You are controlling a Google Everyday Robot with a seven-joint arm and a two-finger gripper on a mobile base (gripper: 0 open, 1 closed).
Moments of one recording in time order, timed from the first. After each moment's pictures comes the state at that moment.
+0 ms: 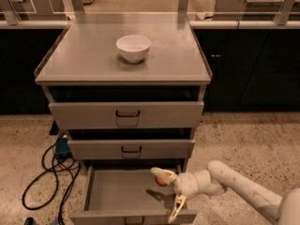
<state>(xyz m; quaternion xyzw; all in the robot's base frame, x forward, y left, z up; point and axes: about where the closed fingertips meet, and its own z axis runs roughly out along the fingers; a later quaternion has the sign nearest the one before) 0.438 -0.043 0.484 -0.53 0.43 0.59 0.44</state>
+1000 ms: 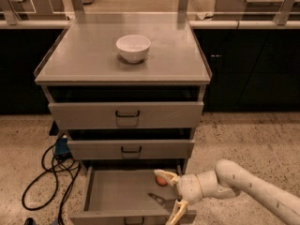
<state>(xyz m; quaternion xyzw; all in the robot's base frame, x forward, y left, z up) 0.424 -0.041 0.502 -0.57 0.51 0.49 0.41</state>
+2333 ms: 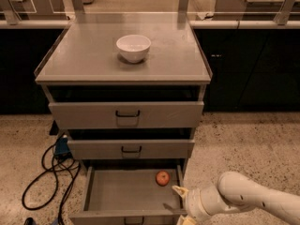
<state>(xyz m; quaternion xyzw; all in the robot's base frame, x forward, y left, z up) 0.390 -0.089 0.451 -0.57 0.72 0.30 0.26</state>
